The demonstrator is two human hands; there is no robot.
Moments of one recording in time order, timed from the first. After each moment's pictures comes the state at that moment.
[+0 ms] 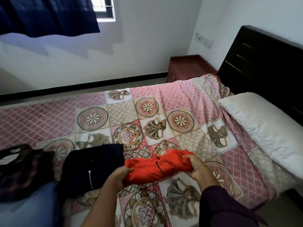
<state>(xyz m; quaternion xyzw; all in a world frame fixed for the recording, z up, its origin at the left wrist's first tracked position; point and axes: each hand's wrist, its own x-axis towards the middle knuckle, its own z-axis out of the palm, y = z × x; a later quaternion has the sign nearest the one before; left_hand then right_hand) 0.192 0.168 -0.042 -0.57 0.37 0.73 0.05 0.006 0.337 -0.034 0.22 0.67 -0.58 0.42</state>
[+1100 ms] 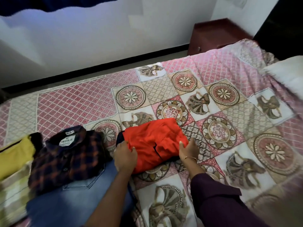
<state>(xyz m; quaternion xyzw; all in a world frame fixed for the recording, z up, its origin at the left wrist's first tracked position) 0.360 0.017 -0.103 -0.57 0.77 0.30 -0.07 0.206 0.155 -0.125 0.00 0.93 -0.30 0.23</state>
